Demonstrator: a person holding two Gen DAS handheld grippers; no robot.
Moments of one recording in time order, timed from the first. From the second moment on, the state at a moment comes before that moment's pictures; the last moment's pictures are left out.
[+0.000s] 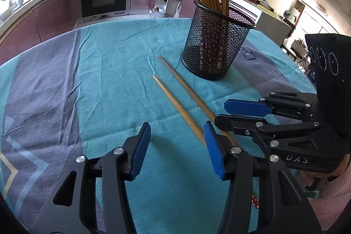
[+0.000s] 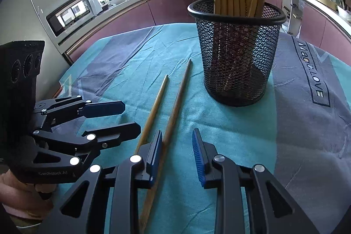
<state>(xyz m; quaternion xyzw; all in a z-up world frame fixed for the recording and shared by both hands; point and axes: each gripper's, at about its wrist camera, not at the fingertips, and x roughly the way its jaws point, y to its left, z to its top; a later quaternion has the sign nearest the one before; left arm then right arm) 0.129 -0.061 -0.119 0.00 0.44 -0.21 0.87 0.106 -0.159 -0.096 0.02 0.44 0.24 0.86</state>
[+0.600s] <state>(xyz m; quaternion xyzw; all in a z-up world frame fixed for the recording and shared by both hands) 0.134 -0.067 -0.123 0.05 0.45 -0.21 0.87 0.115 -0.153 -0.096 0.00 0.44 0.25 0.86</state>
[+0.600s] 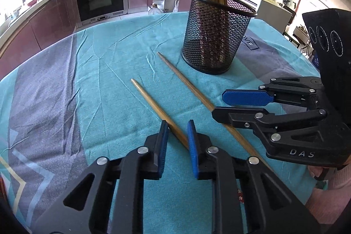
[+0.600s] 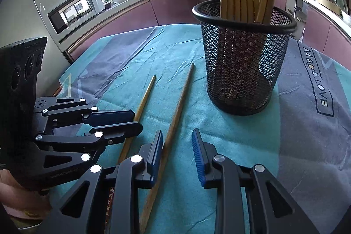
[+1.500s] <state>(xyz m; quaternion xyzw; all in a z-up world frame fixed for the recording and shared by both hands) 0.153 -0.060 -0.122 0.01 0.44 -0.15 0.88 0.139 -0.131 -0.099 -0.01 0.43 0.23 0.87</state>
